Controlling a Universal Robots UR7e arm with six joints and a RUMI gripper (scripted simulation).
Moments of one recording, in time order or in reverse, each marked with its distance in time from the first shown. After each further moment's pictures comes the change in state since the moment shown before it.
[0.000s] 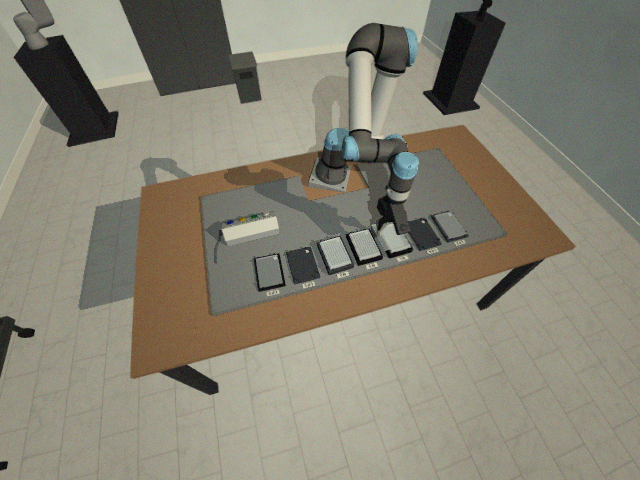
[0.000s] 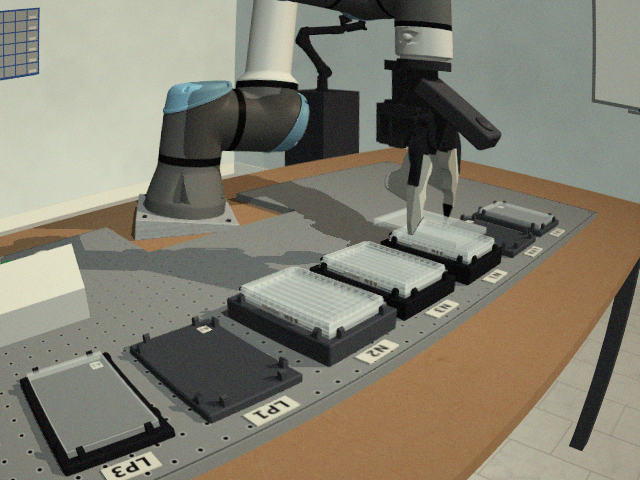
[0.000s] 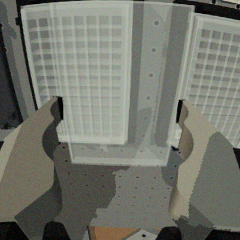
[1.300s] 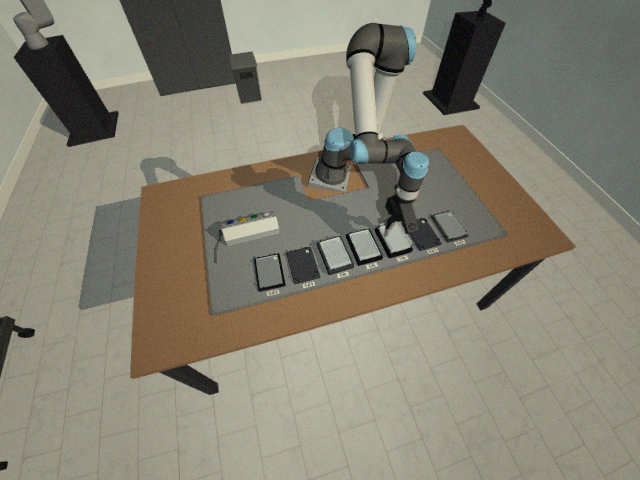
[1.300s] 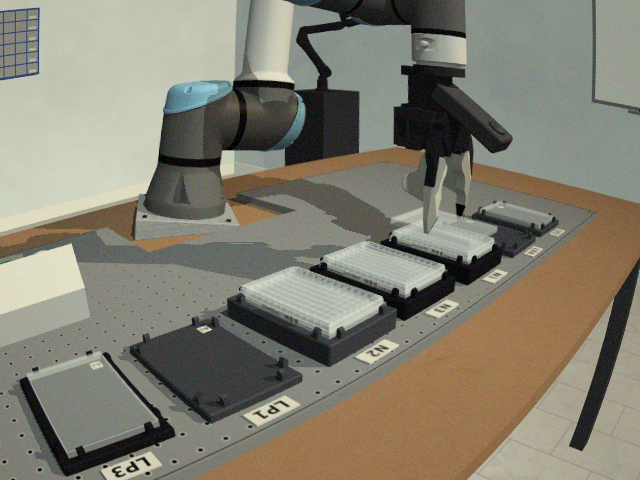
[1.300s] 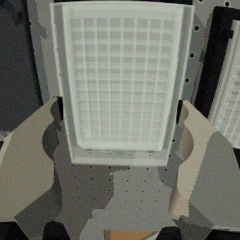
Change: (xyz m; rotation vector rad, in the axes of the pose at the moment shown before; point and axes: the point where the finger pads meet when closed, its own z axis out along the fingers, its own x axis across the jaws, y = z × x) arm -0.035 -0.001 0.007 -0.001 0.002 0.001
